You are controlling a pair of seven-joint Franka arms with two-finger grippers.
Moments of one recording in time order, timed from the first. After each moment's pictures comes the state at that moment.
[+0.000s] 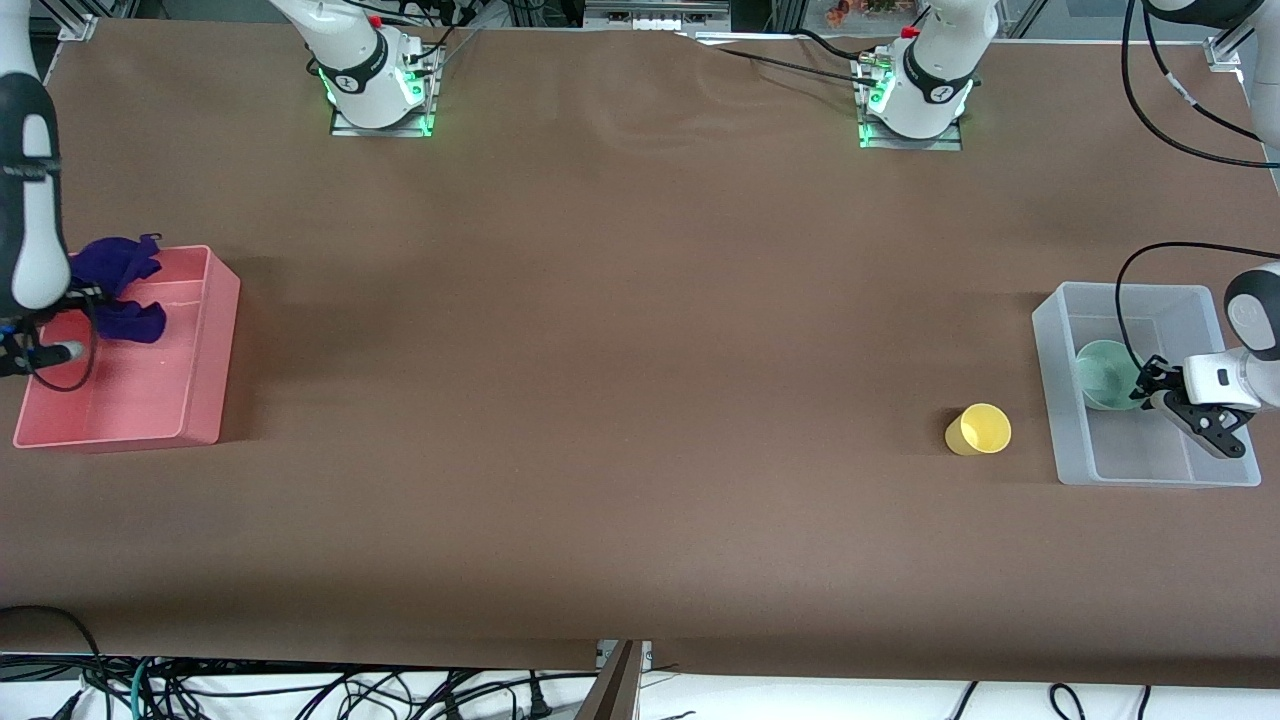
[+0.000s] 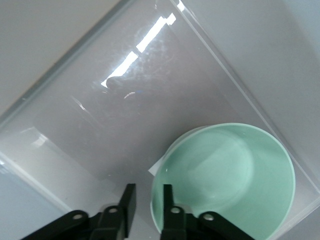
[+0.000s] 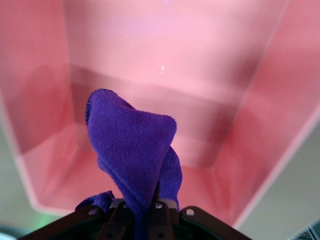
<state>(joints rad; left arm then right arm) 0.53 0.69 -0.10 -1.61 0.15 2.18 1.10 -0.12 0.56 -0.38 -1.70 -0.08 1.87 -0.68</state>
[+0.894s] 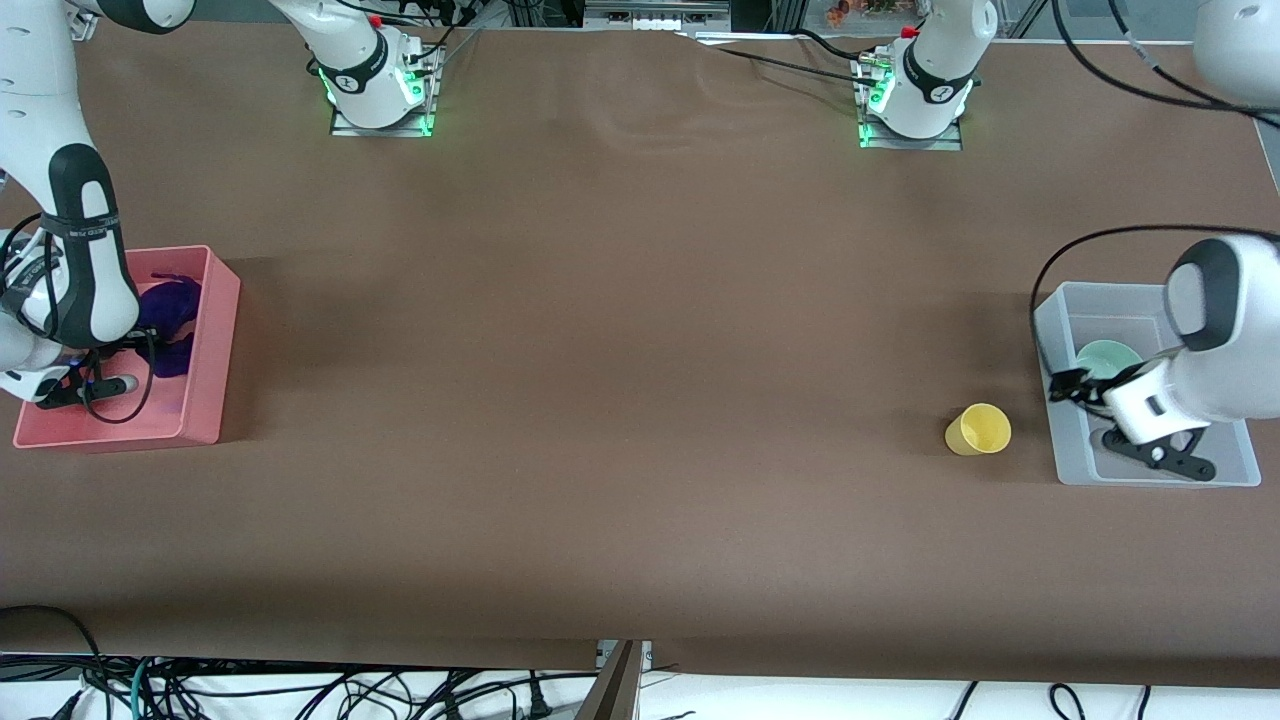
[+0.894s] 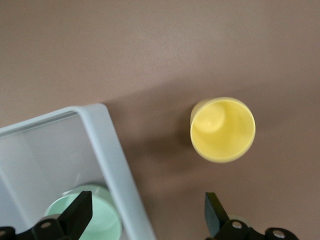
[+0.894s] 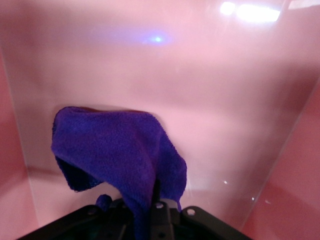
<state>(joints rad) 0.24 0.52 -0.14 -1.60 0.14 2.00 0.29 -0.11 0.68 -0.37 -1.72 0.05 2.12 -0.69</state>
